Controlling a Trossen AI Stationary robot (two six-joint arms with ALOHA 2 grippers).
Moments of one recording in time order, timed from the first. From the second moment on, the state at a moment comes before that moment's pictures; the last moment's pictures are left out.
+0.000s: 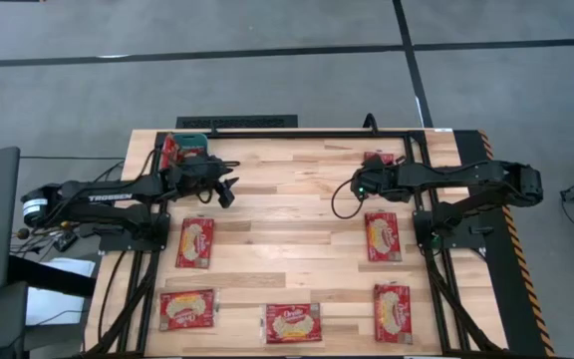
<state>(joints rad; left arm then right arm) 0.38 1.00 0.44 0.08 -0.26 -0.05 -0.22 1.26 0.76 -0.84 0.73 0.70</state>
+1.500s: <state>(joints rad) 0.24 0.94 0.44 0.15 -0.23 0.03 -0.38 1.28 0.76 -0.88 0.42 0.70</state>
